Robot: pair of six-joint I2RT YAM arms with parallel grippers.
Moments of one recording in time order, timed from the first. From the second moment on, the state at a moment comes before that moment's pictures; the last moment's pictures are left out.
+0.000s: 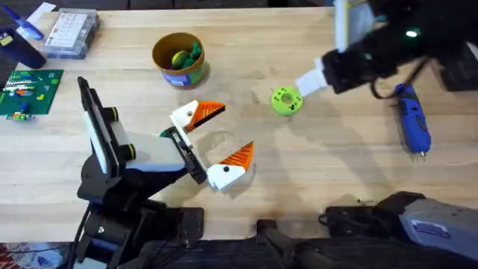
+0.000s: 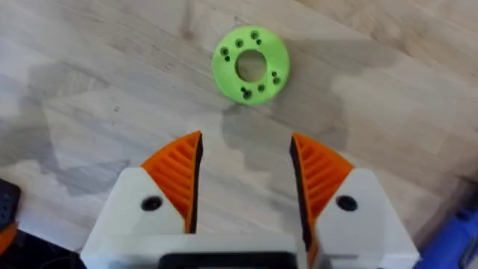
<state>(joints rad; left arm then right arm) -0.24 0.00 0.01 -0.07 0.75 -0.05 0.41 1.33 1.26 -1.10 -0.04 0.06</state>
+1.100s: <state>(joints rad) -0.24 0.00 0.01 -0.07 0.75 -0.05 0.47 1.59 1.11 -0.87 0.01 0.07</state>
